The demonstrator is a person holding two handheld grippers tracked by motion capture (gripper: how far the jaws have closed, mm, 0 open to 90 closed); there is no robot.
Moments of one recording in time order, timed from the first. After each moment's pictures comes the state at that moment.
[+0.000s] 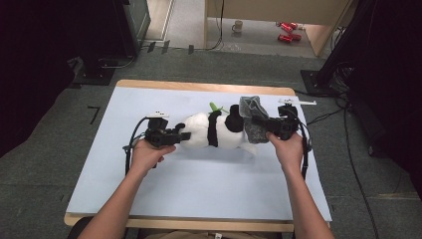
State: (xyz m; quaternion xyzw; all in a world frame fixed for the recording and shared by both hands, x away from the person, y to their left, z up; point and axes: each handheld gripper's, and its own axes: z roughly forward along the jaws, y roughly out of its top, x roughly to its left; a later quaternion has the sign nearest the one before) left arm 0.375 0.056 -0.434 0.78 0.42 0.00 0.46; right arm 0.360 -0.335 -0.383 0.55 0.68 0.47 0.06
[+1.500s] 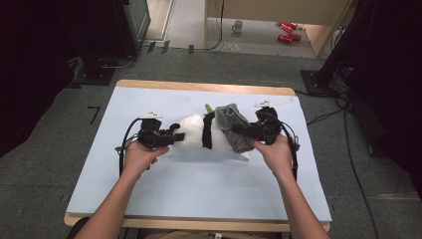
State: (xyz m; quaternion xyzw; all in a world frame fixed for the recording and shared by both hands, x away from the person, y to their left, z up) left arm 0.365 0.072 -0.425 0.78 0.42 0.02 0.46; right arm 0.343 -0.274 -0.365 0.47 0.77 0.43 0.03
